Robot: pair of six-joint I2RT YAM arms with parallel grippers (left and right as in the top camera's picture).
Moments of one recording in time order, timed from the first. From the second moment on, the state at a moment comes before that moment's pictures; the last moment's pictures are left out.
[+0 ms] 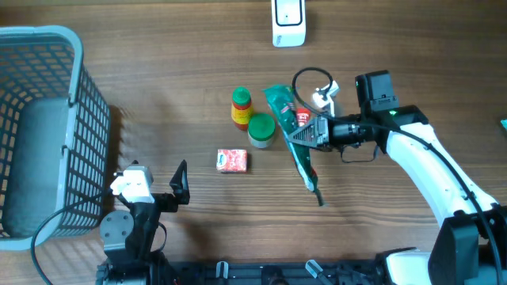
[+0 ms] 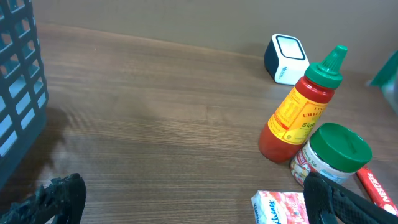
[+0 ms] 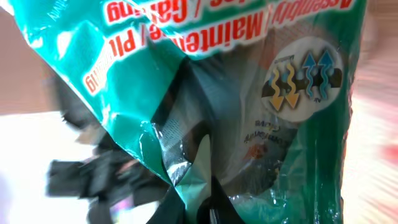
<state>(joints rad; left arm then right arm) 0.09 0.01 0.13 -0.38 0.21 -0.15 0.18 1.53 0.99 -0.64 -1.12 0.32</state>
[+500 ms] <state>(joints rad) 0.09 0.01 0.13 -0.38 0.21 -0.15 0.18 1.53 0.99 -0.71 -0.89 0.28</state>
